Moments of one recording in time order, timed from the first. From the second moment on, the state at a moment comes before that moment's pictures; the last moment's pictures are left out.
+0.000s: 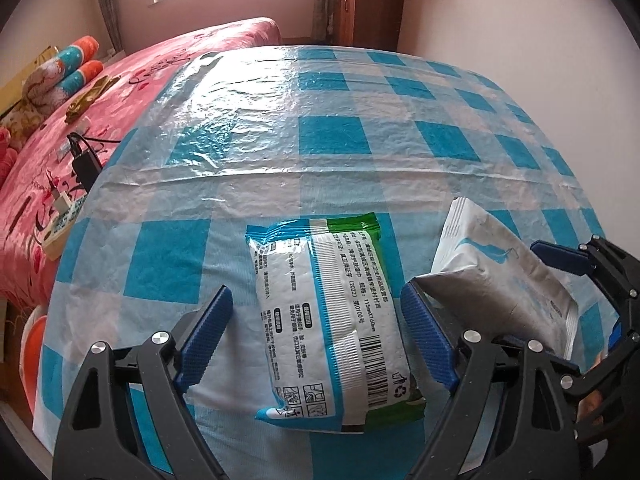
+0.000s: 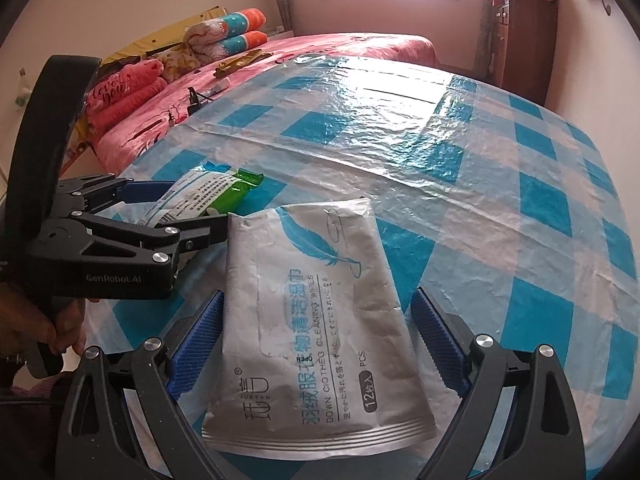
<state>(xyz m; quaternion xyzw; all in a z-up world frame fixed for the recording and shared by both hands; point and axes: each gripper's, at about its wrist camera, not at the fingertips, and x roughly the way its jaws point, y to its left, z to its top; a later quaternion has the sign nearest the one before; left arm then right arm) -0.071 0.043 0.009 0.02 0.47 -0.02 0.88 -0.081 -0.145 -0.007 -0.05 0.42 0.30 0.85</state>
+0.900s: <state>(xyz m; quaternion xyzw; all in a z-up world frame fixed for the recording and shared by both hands) -0.080 0.042 0.011 0.04 0.45 -0.04 0.89 -0.080 -0.142 -0.005 -0.06 0.42 0.26 0.87</state>
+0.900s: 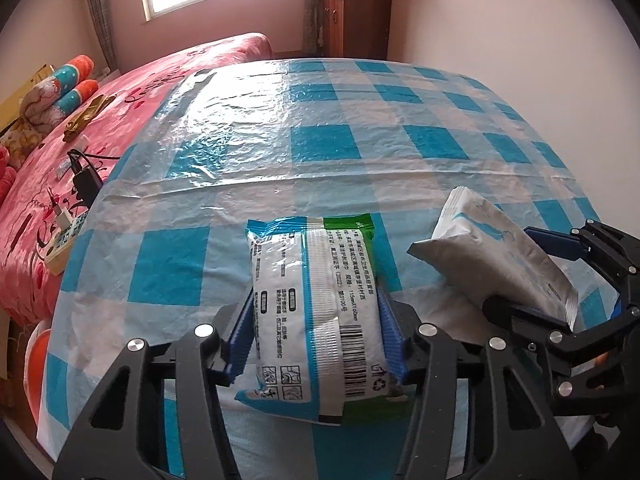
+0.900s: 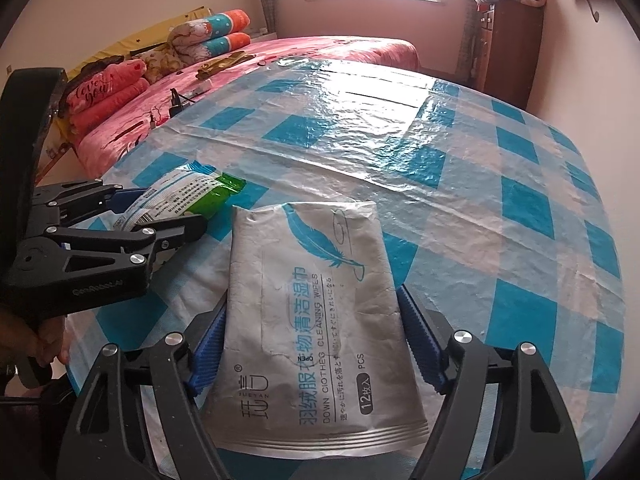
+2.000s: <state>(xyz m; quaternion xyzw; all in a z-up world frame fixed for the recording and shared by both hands) -0.100 0.080 0.028 -0.02 0.42 -0.05 0.90 -0.094 -0.128 0.006 -0.07 0.40 0.25 0.88</state>
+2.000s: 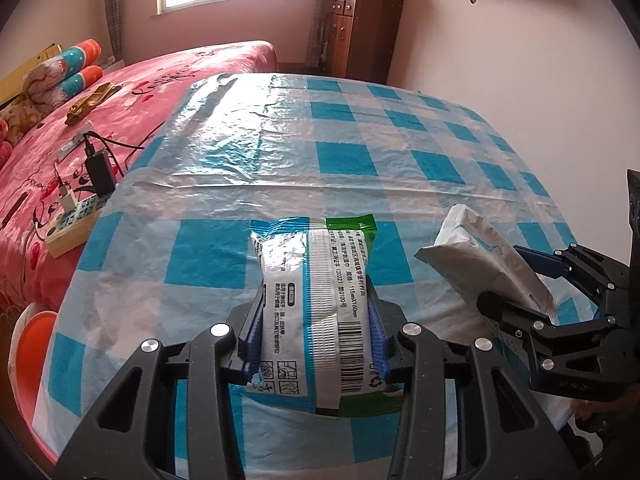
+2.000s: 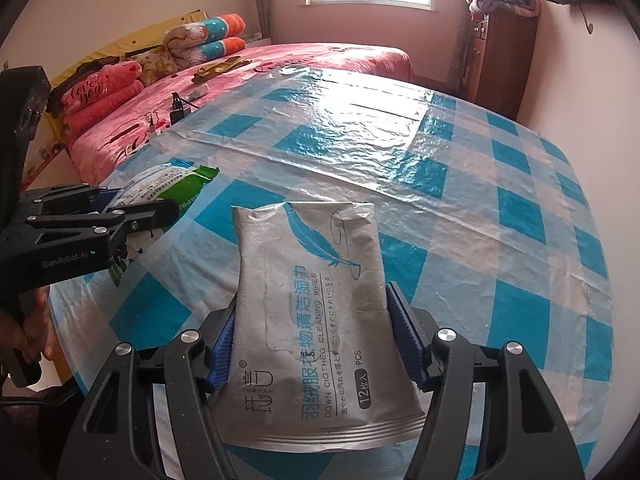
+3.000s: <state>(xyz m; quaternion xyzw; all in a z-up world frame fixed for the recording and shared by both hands) -0.131 0.177 0.046 -0.06 0.39 0.03 0.92 -0.106 -0.069 0.025 -0.11 0.39 0.28 0.87</state>
